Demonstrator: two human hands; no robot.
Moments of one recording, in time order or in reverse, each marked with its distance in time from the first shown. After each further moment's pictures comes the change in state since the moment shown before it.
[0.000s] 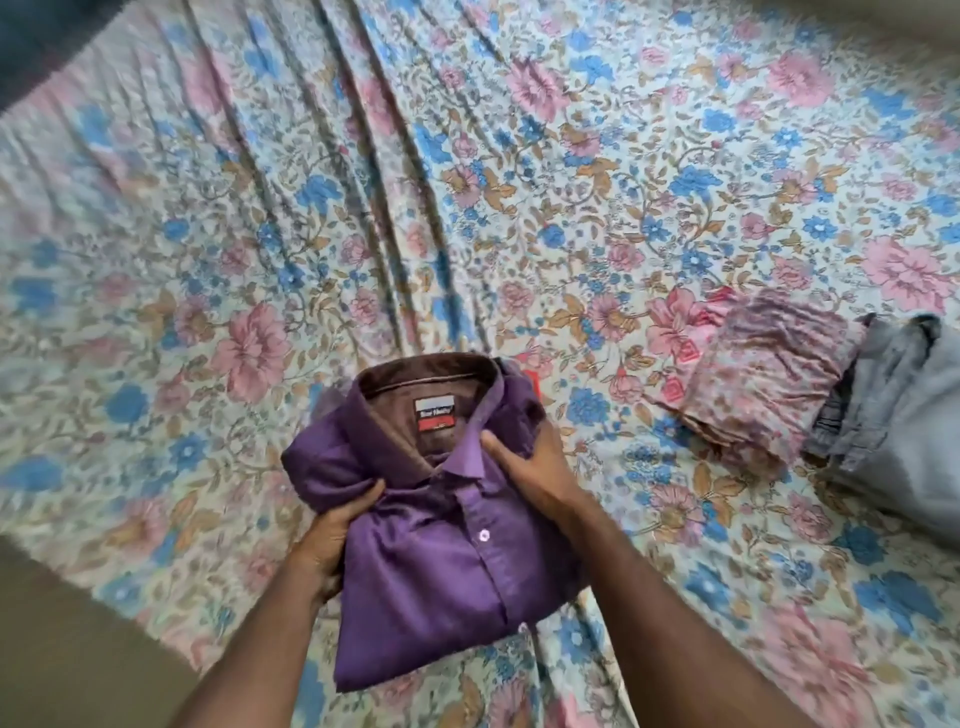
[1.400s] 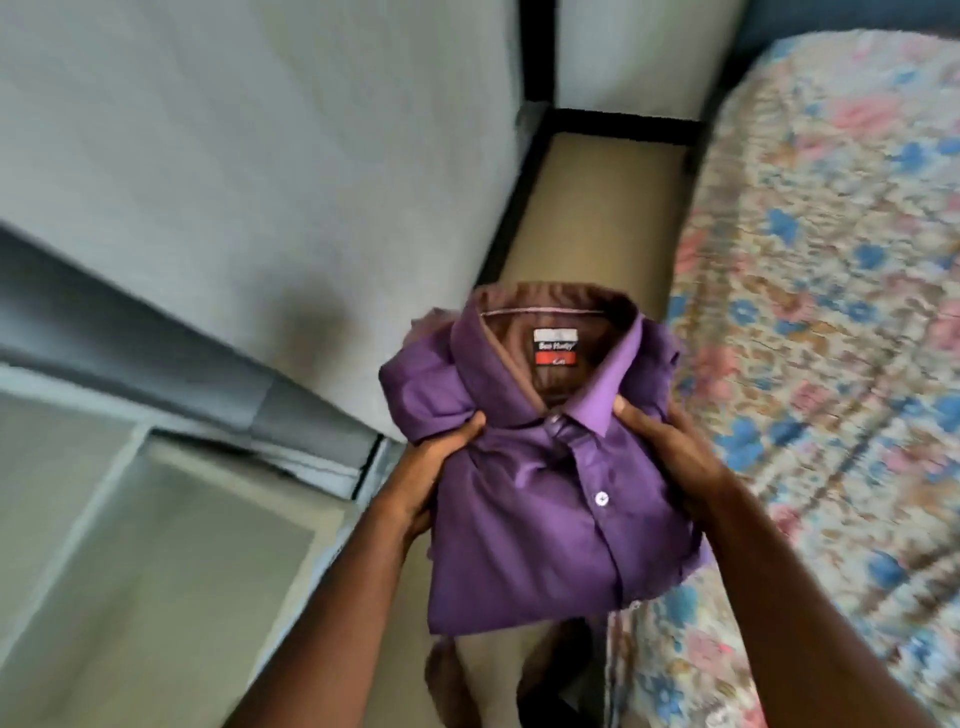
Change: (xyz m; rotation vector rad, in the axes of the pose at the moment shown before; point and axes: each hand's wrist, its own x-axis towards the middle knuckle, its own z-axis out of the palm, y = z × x) left_hand -0.462 -0.374 -0.166 -0.911 0.712 0.604; right_hand -0.432 -0.027 0.228 -0.157 -1.292 -0.209
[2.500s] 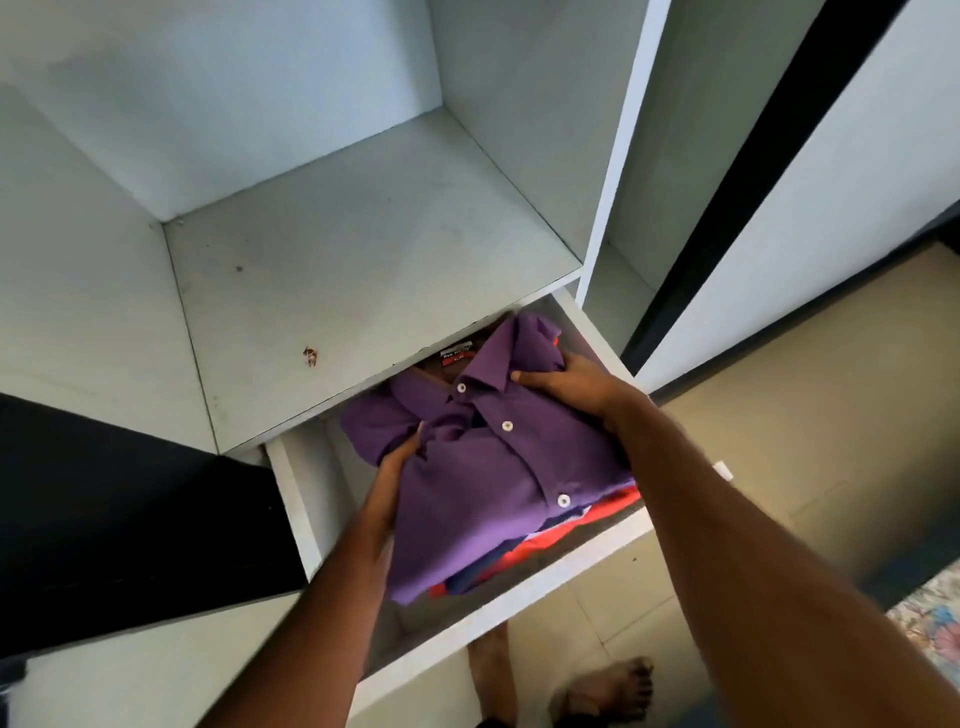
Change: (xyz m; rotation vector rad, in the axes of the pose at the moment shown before) left_hand -0.155 -0.153 -0.412 -0.560 0.587 0.066; right_hand -0.007 0.140 0.482 -1.093 -0.719 0.163
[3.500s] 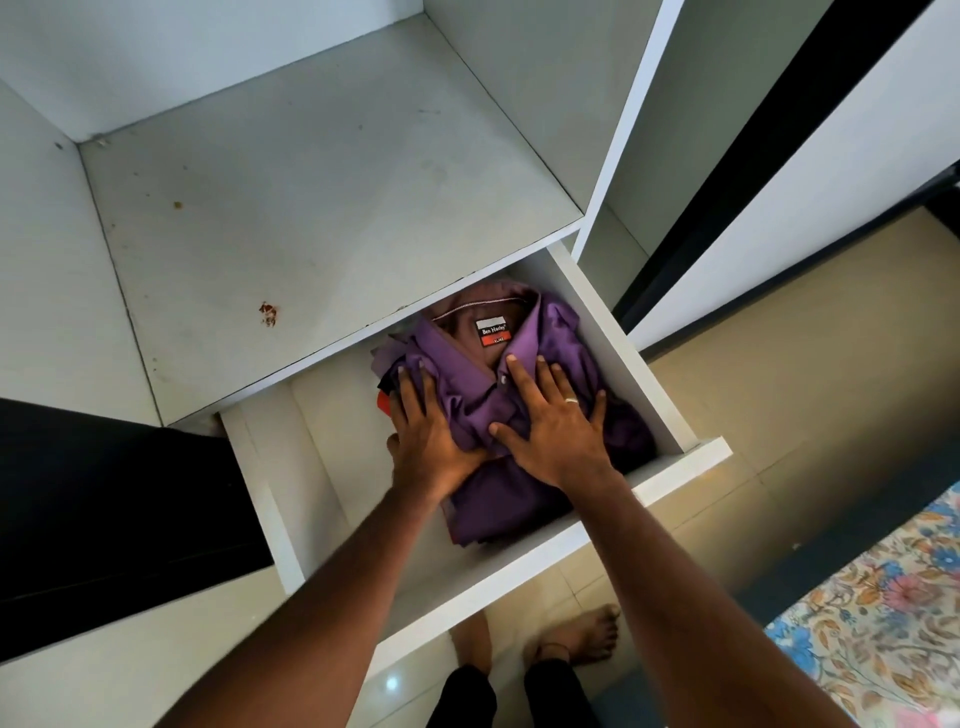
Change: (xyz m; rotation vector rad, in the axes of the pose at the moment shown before) left_hand 0.027 -0.030 0.052 1.238 0.325 0.563; right_hand -0.013 0.084 0.072 -0.735 0.238 -0.197
